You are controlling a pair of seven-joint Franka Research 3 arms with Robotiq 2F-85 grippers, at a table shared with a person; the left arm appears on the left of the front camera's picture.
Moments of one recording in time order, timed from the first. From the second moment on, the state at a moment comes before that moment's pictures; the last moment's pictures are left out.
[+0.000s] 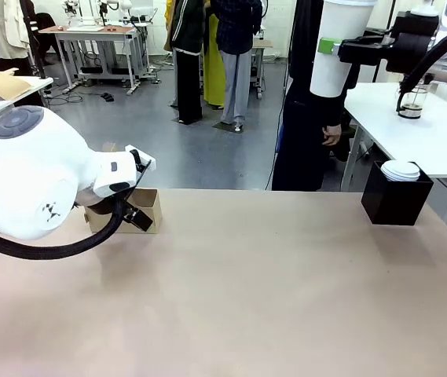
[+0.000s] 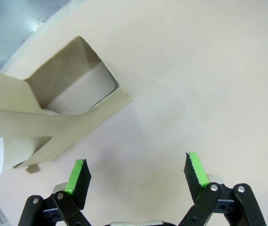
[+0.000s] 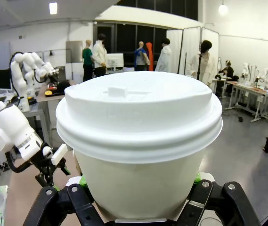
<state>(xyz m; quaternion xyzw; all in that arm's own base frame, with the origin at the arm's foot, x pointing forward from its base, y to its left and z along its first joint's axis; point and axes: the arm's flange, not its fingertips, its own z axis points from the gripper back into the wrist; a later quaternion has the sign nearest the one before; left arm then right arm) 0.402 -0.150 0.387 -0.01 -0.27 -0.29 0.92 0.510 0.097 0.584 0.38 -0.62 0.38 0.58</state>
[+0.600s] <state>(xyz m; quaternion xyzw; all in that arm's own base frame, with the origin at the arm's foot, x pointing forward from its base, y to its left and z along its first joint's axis) 0.397 -0.119 0.572 -0.01 -0.22 -0.17 0.96 0.510 0.097 0.584 0.38 -0.62 0.38 0.58</state>
